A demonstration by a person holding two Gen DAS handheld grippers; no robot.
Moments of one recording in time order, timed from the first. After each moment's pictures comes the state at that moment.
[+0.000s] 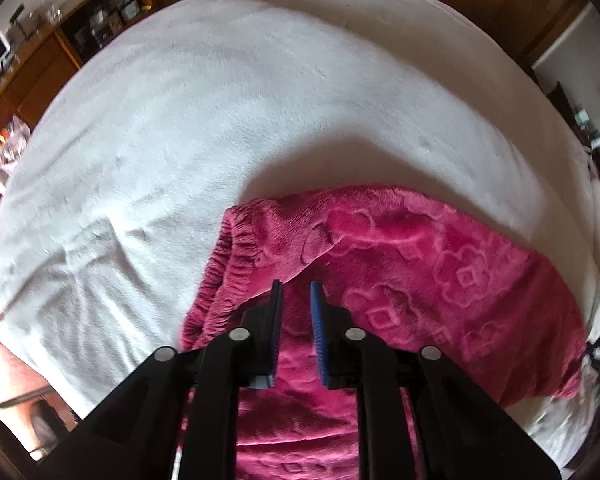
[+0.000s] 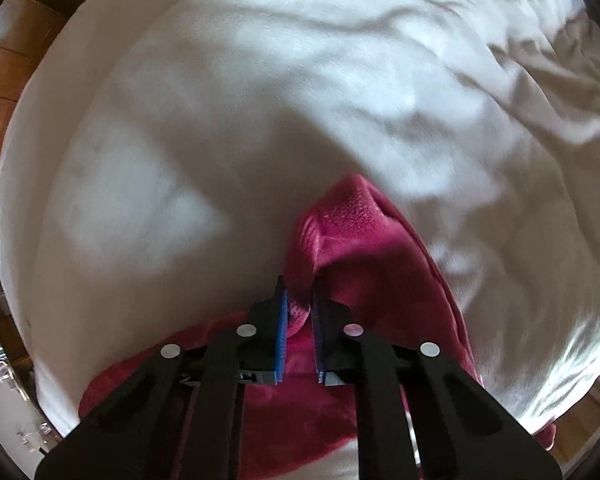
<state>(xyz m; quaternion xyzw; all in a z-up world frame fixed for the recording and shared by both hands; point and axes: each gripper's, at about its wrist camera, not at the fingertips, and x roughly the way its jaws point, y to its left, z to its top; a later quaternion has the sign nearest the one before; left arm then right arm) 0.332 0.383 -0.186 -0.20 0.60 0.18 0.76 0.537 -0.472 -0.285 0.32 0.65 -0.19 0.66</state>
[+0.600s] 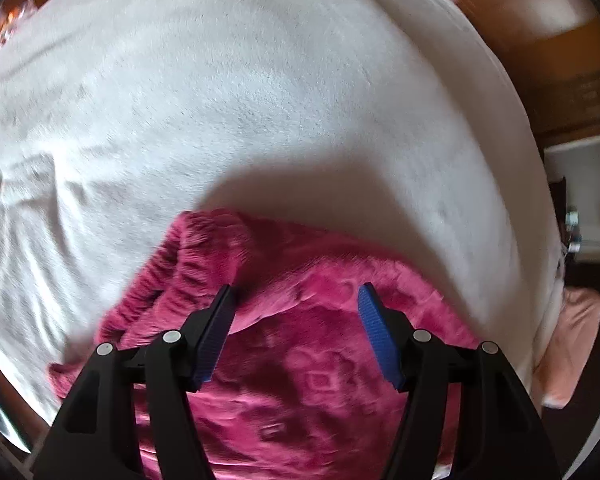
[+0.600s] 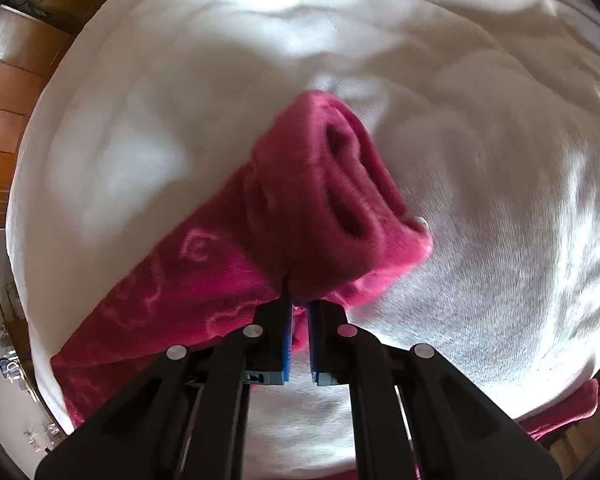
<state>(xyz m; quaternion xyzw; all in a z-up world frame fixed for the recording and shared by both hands) 0.375 0.425 -0.236 -0.40 0.57 0.20 0.69 0.375 -0.448 -0.284 0.35 0.61 -0.20 0.68</state>
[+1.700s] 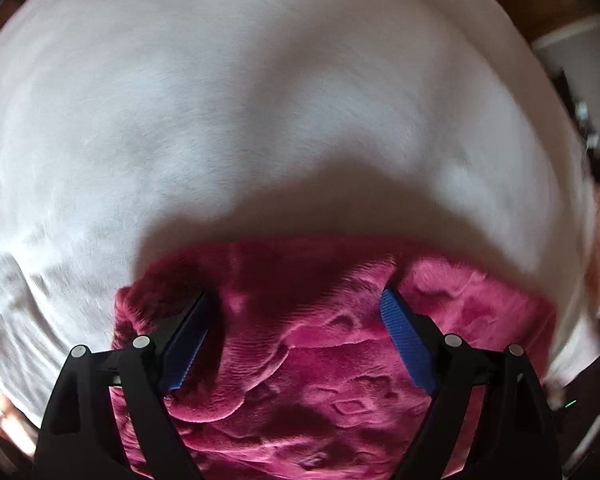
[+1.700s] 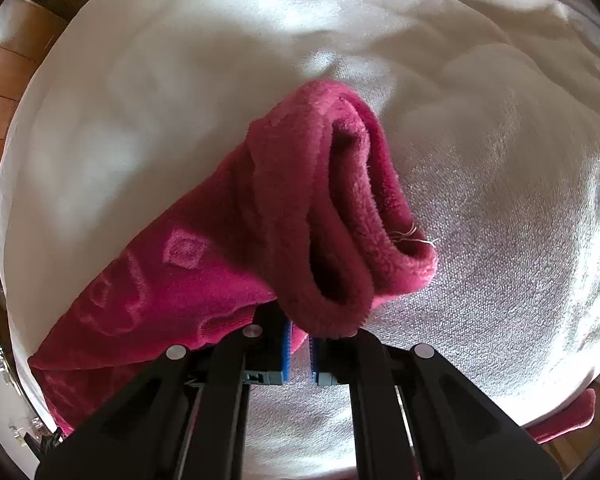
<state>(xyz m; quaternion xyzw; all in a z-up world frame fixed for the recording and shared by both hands) 0.470 0.385 -0.270 -0.22 0.67 0.11 0.70 0.416 -0.418 -0.300 0.32 0.63 -0.20 0.68</state>
